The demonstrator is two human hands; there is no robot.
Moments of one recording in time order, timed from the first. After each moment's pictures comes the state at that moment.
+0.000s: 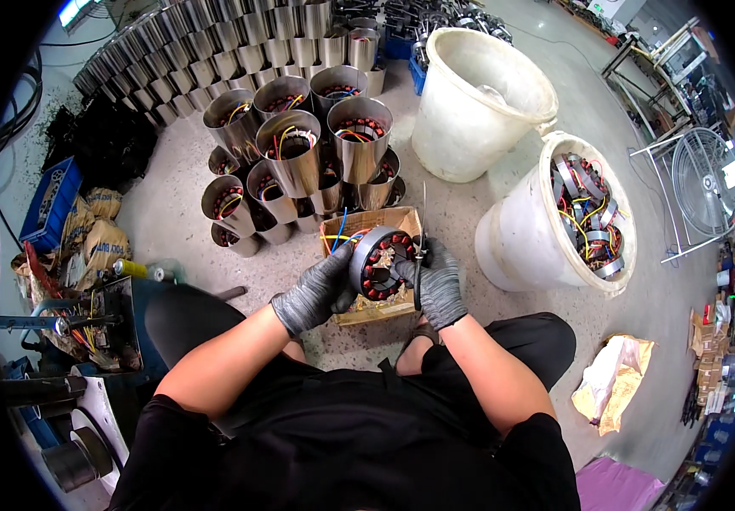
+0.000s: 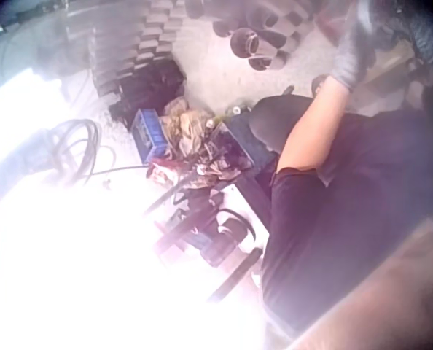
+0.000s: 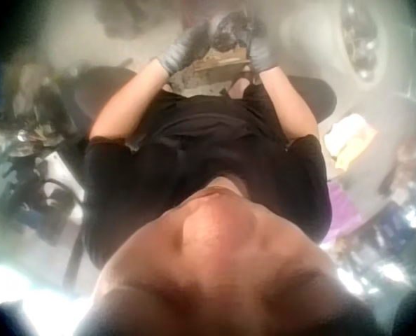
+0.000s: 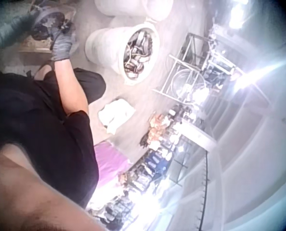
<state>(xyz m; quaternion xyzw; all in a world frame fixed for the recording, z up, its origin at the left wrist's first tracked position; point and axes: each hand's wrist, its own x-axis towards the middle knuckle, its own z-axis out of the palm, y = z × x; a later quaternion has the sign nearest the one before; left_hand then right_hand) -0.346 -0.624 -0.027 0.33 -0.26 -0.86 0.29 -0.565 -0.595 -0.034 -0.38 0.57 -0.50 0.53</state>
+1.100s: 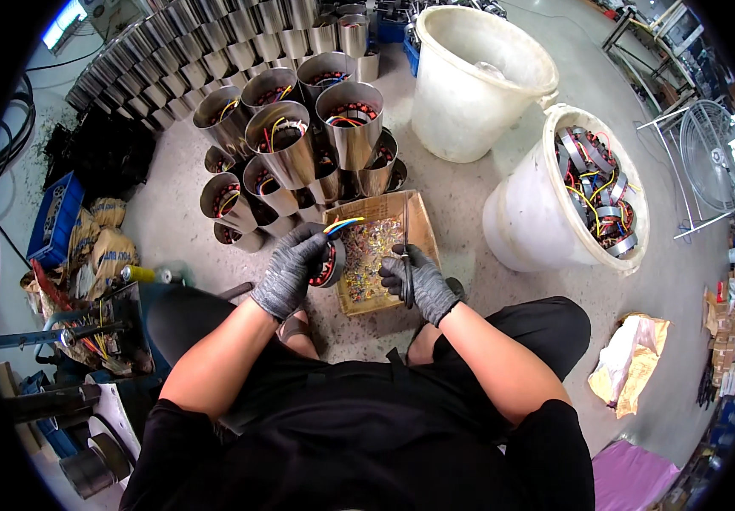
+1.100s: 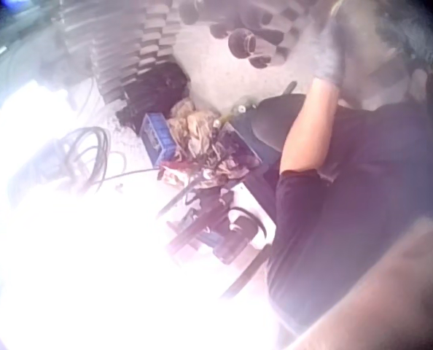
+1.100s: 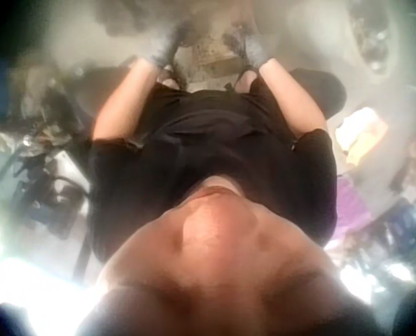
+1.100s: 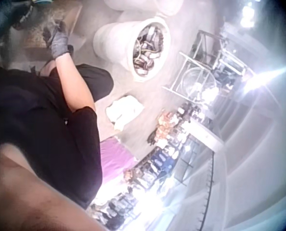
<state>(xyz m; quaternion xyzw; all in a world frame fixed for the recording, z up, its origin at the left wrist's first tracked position) -0.318 -0.638 -0.024 0.44 -0.39 -0.72 0.38 -0.567 -0.585 -0.111 -0.18 0.44 -0.45 0.76</state>
